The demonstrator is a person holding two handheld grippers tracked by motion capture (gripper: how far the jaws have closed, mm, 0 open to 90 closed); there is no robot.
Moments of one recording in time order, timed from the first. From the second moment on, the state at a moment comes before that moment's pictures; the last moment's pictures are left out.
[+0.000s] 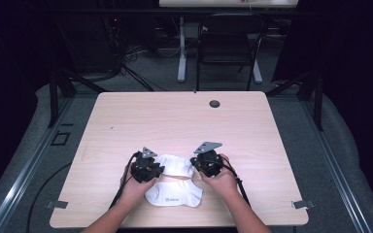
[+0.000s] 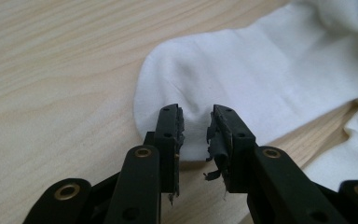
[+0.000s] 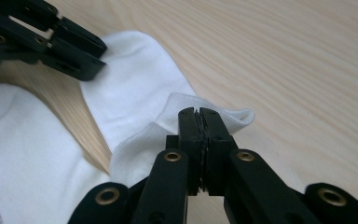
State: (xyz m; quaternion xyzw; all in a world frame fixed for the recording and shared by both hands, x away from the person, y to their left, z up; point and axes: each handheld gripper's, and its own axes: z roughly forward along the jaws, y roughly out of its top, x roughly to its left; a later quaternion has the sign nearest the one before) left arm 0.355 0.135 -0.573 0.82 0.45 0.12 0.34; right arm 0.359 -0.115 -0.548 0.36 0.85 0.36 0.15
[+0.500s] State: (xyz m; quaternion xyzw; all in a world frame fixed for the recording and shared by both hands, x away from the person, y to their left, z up) left arm 0.361 0.140 -0.564 0.81 0.44 0.12 0.36; right arm 0.346 -0.133 -0.534 0.40 0.81 0.39 0.15
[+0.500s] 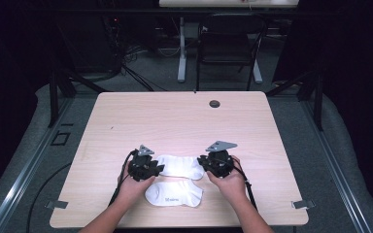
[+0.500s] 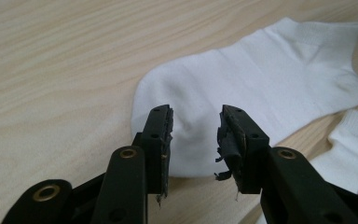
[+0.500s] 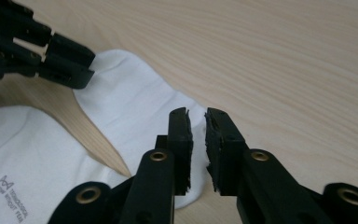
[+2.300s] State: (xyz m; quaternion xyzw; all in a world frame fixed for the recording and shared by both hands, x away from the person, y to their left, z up) left arm 0.372 0.163 -0.550 0.80 0.45 0.10 0.37; right arm 0.362 -0.132 -0.543 0.44 0.81 0.37 0.13
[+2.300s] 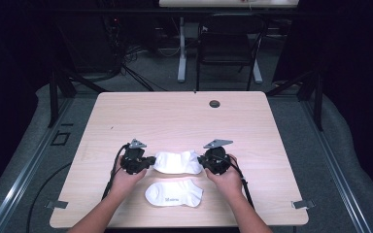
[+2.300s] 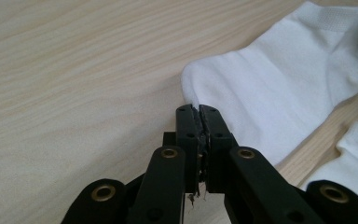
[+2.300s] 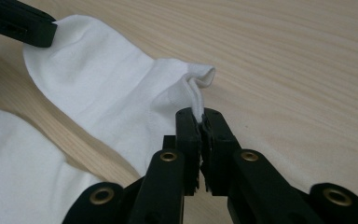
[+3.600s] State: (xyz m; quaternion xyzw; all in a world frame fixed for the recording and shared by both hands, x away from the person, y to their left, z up) left arm 0.298 0.188 -0.527 0.79 0.43 0.08 0.43; right arm 0.300 -0.129 -0.515 0.39 0.81 0.42 0.12
